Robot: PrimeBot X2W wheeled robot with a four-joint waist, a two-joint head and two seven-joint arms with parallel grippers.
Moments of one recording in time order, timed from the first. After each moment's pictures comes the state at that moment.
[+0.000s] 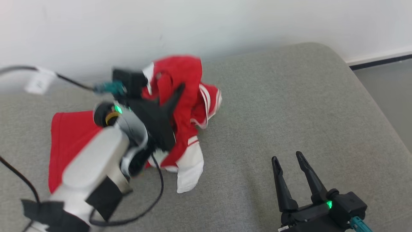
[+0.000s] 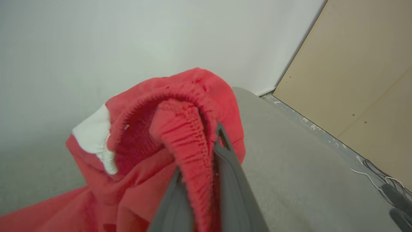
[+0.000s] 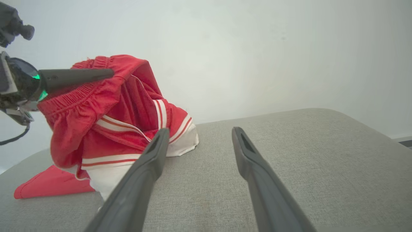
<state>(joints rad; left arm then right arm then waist) -0.90 0.28 -0.75 0.54 -0.97 -0.12 0.10 -0.04 -0.05 0.20 0.07 0.22 0.13 -0.26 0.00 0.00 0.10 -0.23</state>
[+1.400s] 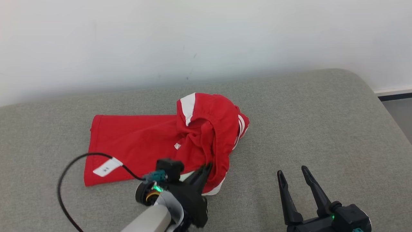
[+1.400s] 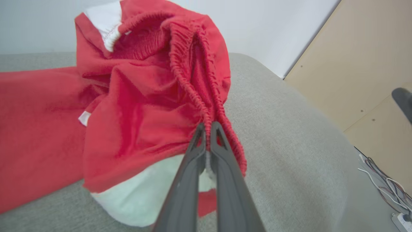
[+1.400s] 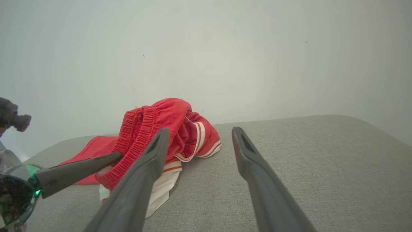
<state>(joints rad) -0.59 0.09 -0.87 0.76 -0.87 -0.12 -0.18 0.03 -0.05 0.17 0.08 0.18 0.13 -0.26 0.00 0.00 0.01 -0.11</state>
